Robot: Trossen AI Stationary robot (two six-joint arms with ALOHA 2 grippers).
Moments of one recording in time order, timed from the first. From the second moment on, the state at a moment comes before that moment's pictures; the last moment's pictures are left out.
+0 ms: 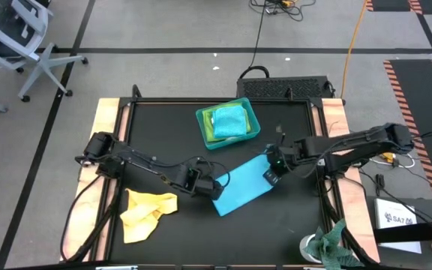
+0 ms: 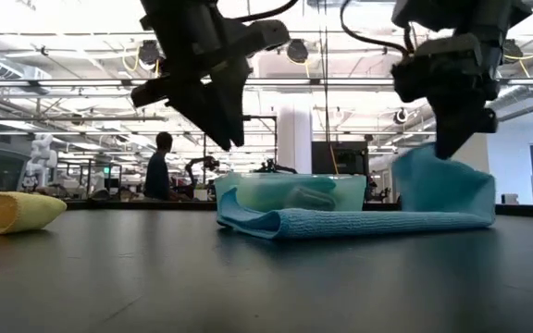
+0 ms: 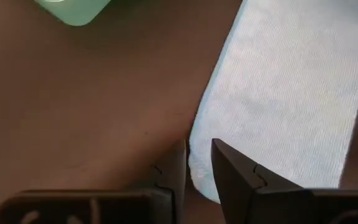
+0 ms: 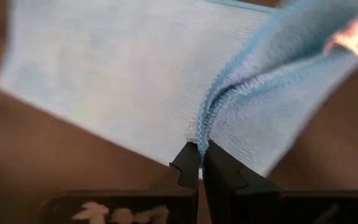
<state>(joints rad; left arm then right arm) -0.28 1.87 1.40 -0.78 -0.42 -1.18 0.05 1.20 0.74 -0.72 -0.06 0.85</state>
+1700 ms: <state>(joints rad) -0.38 1.86 1.40 -1.02 -0.41 -1.42 0.23 1.87 1.04 0.05 -0.37 0.59</state>
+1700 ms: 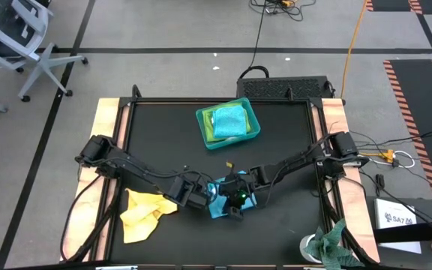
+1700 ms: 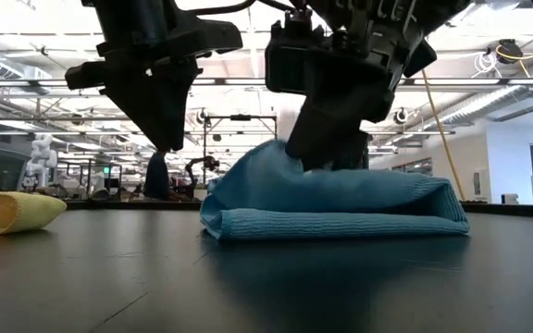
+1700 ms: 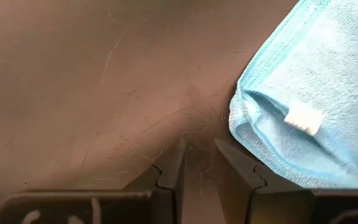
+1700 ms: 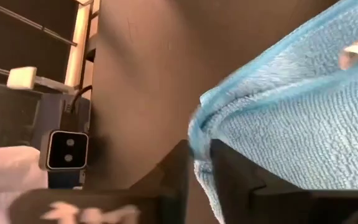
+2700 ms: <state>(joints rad) -0.32 1.97 1.40 -0.60 -0.25 -1.29 0.23 1.65 0.96 -0.28 -0.29 0.47</state>
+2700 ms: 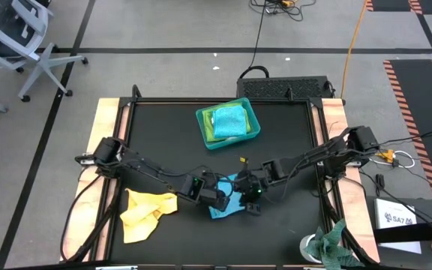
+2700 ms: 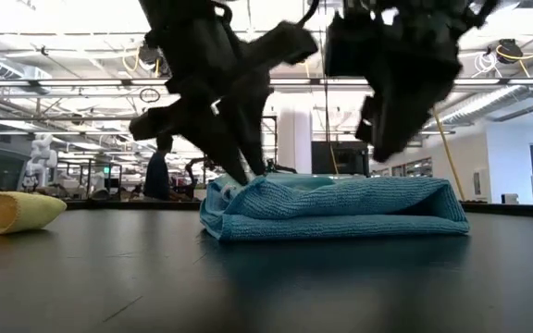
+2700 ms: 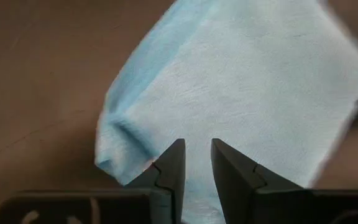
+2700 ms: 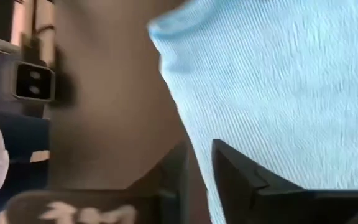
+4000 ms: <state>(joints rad) -0.31 1.95 1.40 -0.71 -0.23 -1.45 0.23 1.51 0.83 -0.21 -0.31 0.61</state>
